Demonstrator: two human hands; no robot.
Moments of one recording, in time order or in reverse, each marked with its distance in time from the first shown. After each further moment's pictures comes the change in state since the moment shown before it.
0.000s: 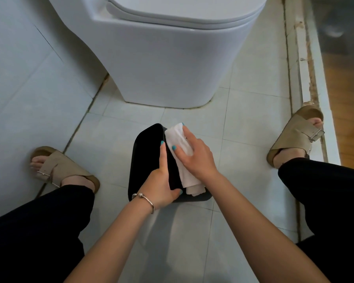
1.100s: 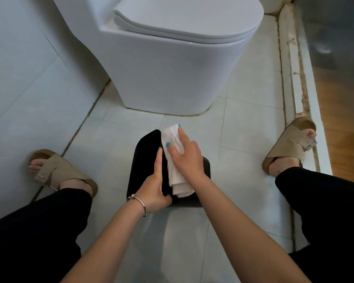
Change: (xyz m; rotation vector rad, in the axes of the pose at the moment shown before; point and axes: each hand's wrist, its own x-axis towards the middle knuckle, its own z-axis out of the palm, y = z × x) left_hand -0.001 -0.018 -0.006 -0.145 -0.051 0.067; right_hand 0.010 -0.029 0.019 0.058 0.082 0.102
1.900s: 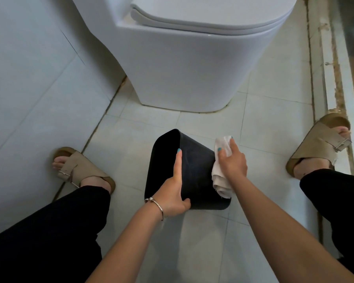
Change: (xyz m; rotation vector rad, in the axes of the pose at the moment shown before) left_hand -0.004 0.006 -0.007 0.033 -0.063 -0.031; right_hand 0.045 0.097 -0.010 -0.016 0.142 0.383
